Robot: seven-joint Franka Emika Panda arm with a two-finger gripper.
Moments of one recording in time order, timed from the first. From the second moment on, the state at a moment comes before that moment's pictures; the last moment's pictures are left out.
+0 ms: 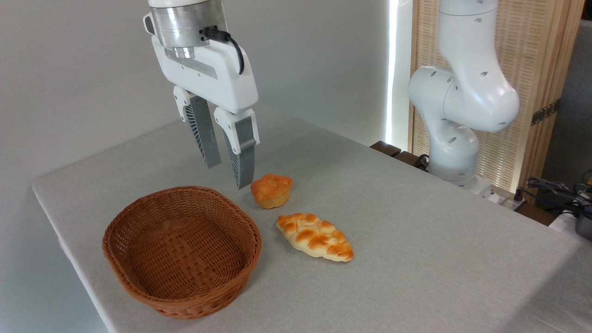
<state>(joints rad) -0.05 0.04 0.00 -1.56 -0.01 1.62 0.72</state>
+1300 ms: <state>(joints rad) -0.09 -0.26 0.04 -2.06 -0.01 1.78 1.31</state>
